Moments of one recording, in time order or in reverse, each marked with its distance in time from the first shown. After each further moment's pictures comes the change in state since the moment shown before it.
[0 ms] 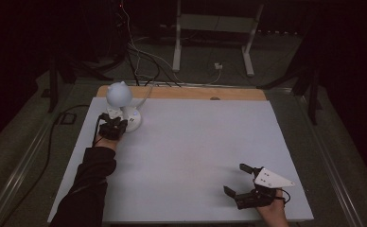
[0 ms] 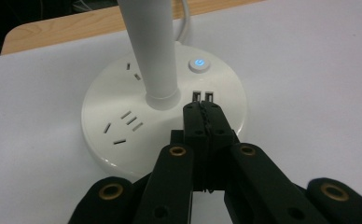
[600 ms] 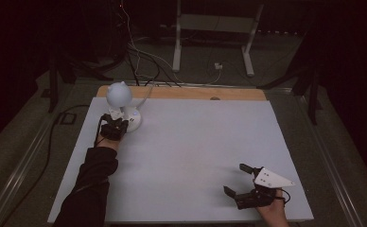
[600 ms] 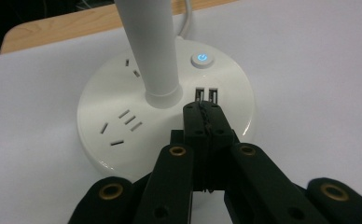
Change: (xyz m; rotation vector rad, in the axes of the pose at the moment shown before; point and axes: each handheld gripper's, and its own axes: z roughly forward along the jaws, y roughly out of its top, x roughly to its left) left arm -0.003 -0.002 0.008 0.007 0.023 0.032; right arm 0.000 0.000 0.000 0.004 0.002 0.000
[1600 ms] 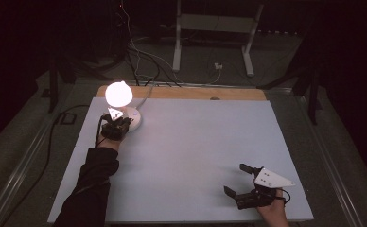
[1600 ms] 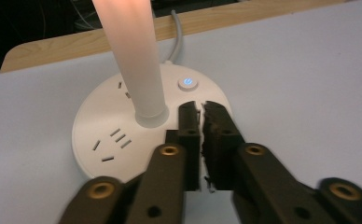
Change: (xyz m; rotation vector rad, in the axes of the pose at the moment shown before) left arm -0.004 0.005 -0.013 -0.072 -0.031 -0.045; right arm 0.000 0.000 0.000 0.002 0.001 -0.001
